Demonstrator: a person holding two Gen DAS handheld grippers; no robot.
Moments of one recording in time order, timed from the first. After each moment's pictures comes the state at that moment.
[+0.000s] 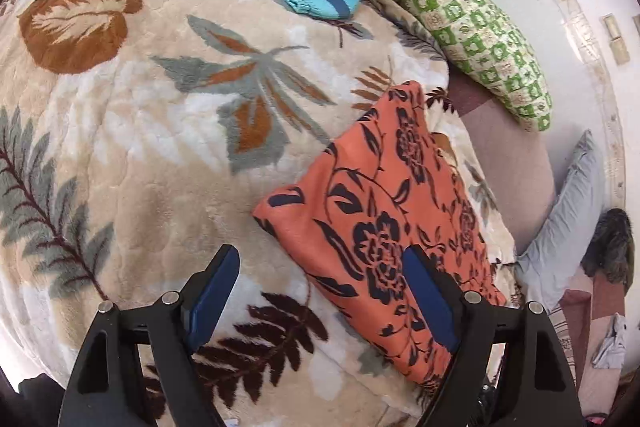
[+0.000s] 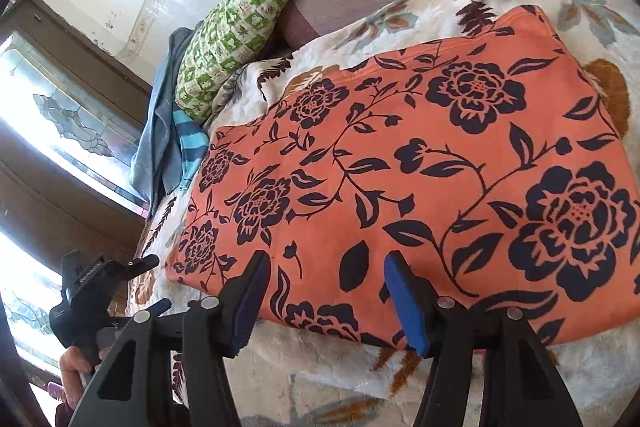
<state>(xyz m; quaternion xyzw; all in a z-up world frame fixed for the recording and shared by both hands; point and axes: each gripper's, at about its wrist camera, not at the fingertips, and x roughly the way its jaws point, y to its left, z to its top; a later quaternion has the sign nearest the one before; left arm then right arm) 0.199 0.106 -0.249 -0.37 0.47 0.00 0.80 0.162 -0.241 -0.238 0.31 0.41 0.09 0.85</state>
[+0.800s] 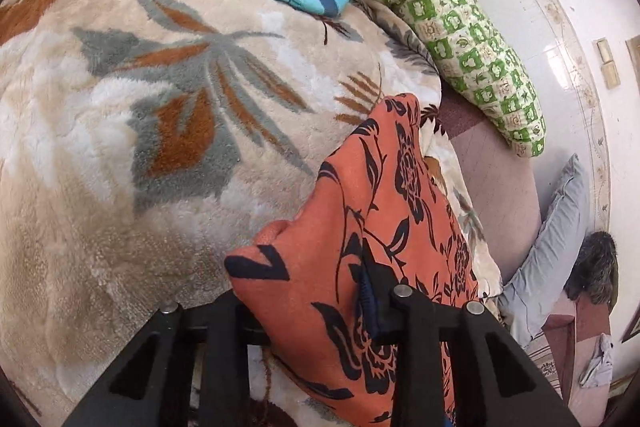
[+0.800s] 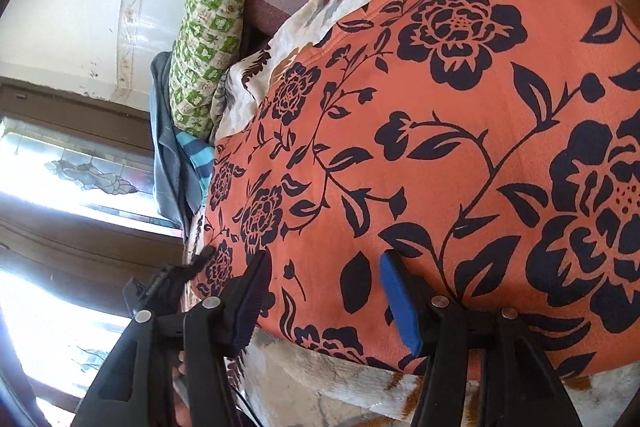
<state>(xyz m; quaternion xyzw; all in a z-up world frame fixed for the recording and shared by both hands) 0.245 0.094 -0.293 -0.41 0.41 -0.01 0.81 0.181 -0.274 -0.276 0.47 0.44 0.12 0.75</state>
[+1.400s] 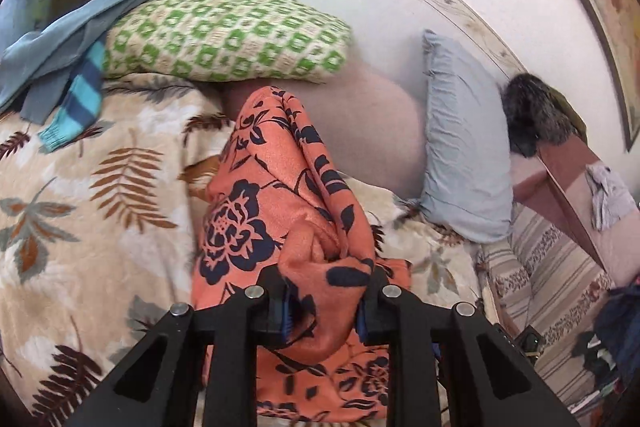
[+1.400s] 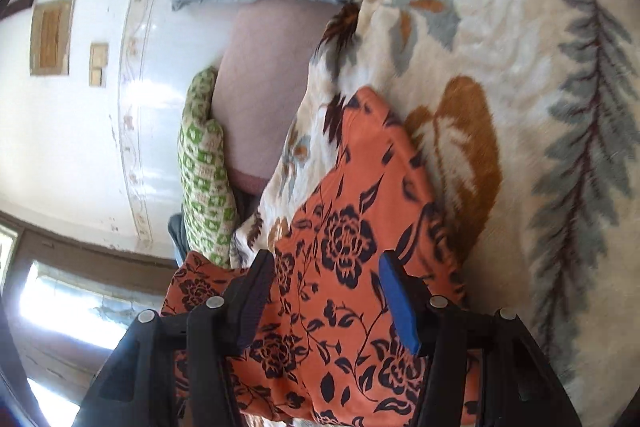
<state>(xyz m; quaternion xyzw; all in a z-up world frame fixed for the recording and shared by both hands) 0.218 -0.131 -0.123 -0.17 0.36 -0.20 0.90 0.119 -0.437 -0.258 0.63 0.25 -0.02 0.74</state>
